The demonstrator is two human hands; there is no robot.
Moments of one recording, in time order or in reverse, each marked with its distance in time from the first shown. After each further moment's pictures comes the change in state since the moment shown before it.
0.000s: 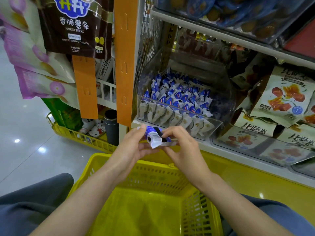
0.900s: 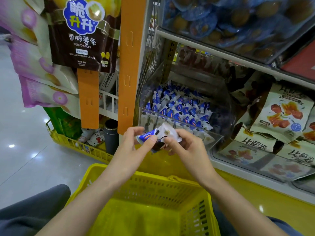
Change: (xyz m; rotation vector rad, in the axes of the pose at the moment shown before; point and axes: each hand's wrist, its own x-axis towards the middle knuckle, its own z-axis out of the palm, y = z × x) left_hand -0.010 0.020 -0.005 0.507 0.092 0.257; right_hand 0.027 -0.019 -0.017 0.431 0.009 0.259
